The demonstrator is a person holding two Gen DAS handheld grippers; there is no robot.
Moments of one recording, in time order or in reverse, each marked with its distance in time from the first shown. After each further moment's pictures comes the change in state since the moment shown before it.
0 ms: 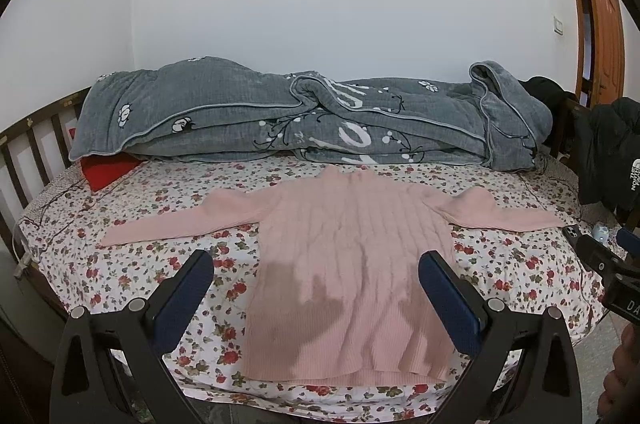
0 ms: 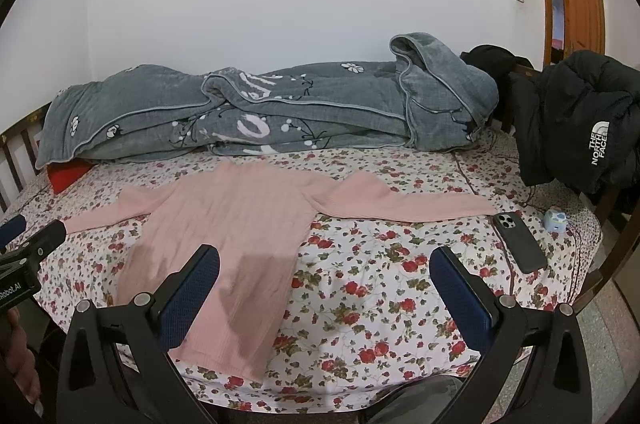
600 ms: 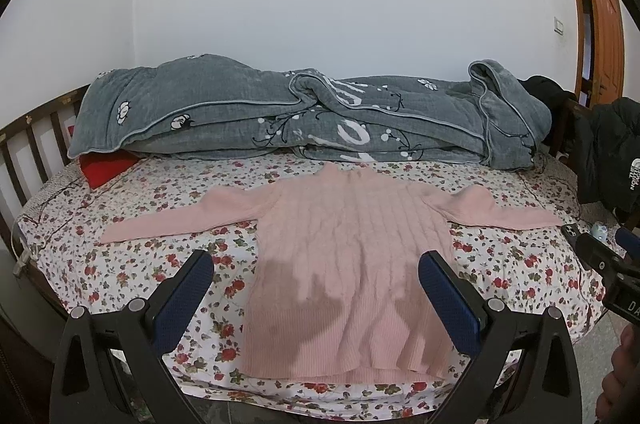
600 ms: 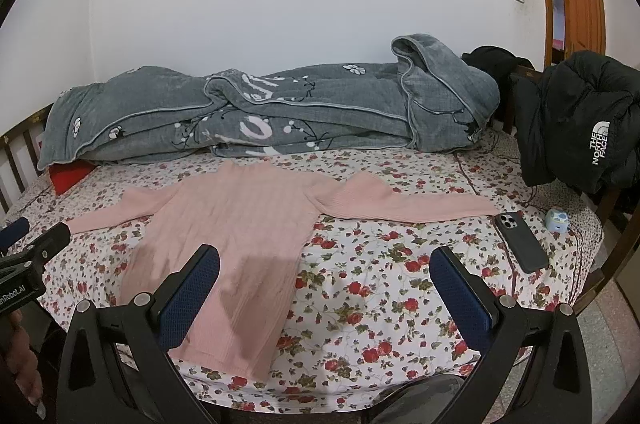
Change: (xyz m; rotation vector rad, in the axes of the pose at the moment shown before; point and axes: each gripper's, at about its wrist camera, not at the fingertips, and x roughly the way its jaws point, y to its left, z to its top) left arm 0.000 -0.003 -0.002 0.002 0.006 -0.005; right arm -0.002 0.004 0.001 0.003 -0.003 0.012
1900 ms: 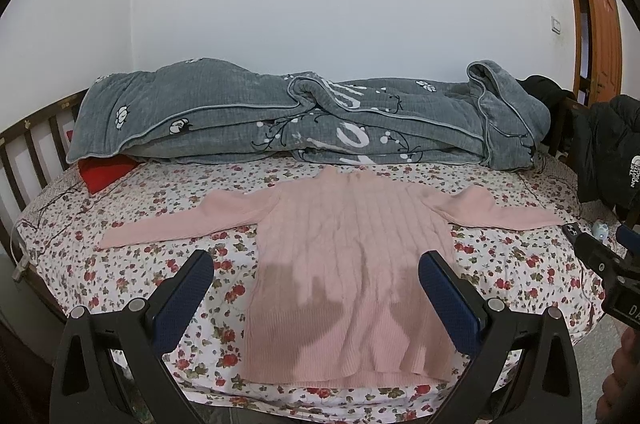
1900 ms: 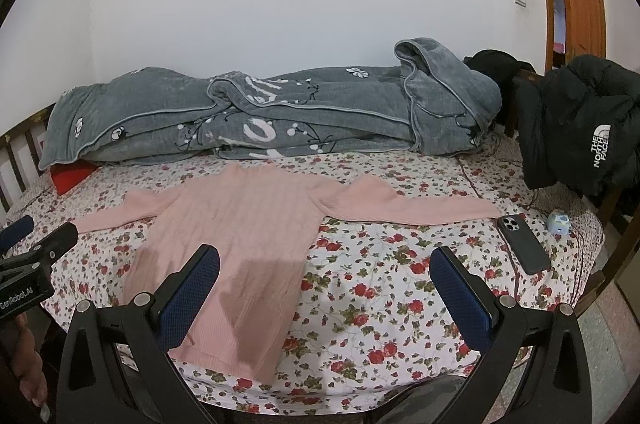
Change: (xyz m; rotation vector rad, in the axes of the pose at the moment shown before) left arm 0.004 0.002 0.001 0.007 -0.011 -0.004; right arm -0.001 0.010 0.000 -0.007 -0.011 -0.001
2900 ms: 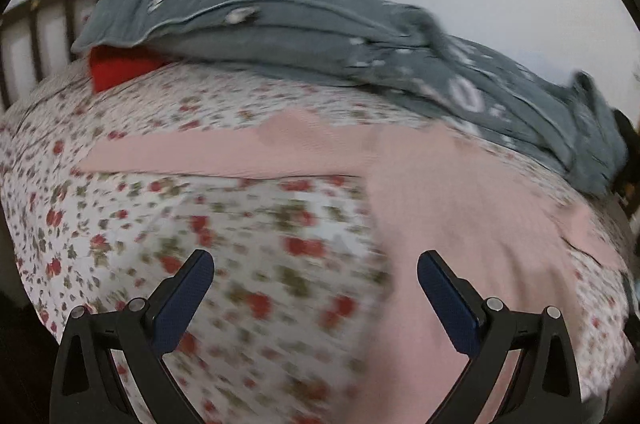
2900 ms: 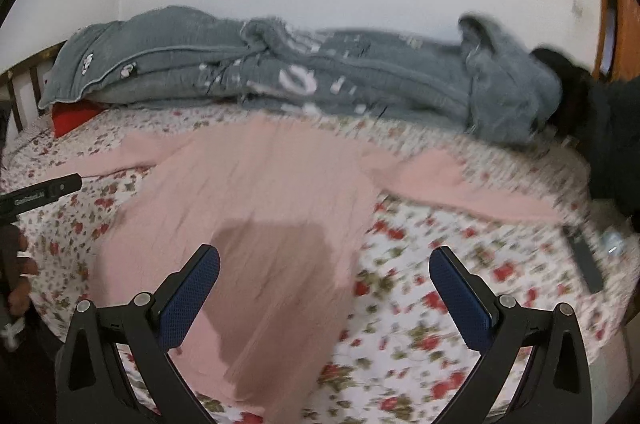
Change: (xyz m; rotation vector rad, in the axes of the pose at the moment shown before) left arm 0.190 0.169 -0.045 -0.263 0.199 0.082; right arm 0.135 0.065 -0.039 -0.110 0.139 0.095
